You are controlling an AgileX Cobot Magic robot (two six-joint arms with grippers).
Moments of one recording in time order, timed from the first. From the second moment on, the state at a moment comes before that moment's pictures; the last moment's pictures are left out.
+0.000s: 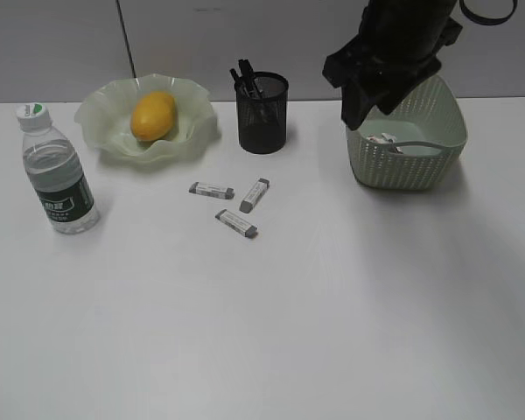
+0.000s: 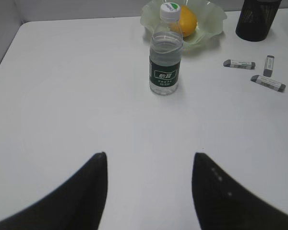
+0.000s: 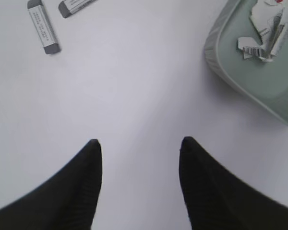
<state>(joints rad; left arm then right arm) -0.07 -0.01 -0.52 -0.02 1.07 0.00 0.45 1.95 -1.77 0.02 1.21 -0.12</state>
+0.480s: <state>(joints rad) -0.07 -0.01 -0.52 -0.02 1.07 0.00 0.20 1.83 -1.67 0.07 1.21 -0.12</state>
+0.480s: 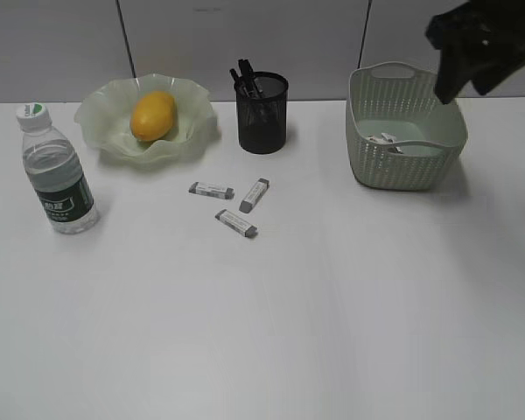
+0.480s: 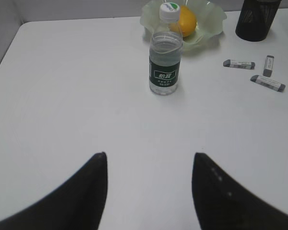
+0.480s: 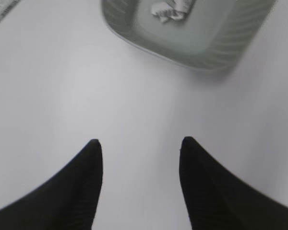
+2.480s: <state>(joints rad) -0.07 -0.01 -0.52 -0.02 1.07 0.00 0.01 0.29 -0.51 0.14 1.06 -0.13</state>
